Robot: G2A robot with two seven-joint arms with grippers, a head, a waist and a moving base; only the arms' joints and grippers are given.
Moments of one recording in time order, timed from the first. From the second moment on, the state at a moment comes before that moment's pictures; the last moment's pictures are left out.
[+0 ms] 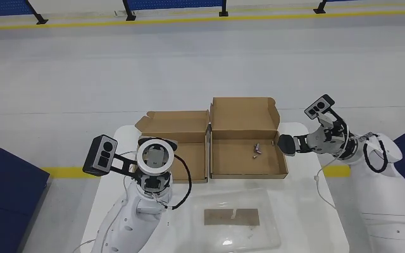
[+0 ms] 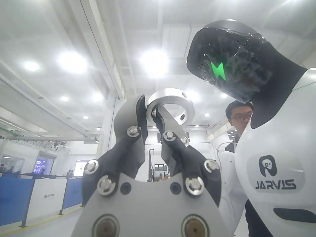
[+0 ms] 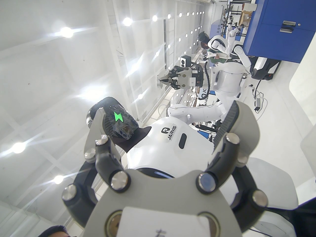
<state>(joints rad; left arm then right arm) 1.16 -1.30 -1.02 -1.84 0.83 -0.96 0.86 -1.13 -1.01 1.62 -1.52 0.91 0.26 1.43</state>
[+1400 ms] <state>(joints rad) 1.13 -1.33 -1.02 -1.81 0.75 -1.01 0.71 -1.13 -1.01 1.62 -1.52 0.91 0.26 1.43</state>
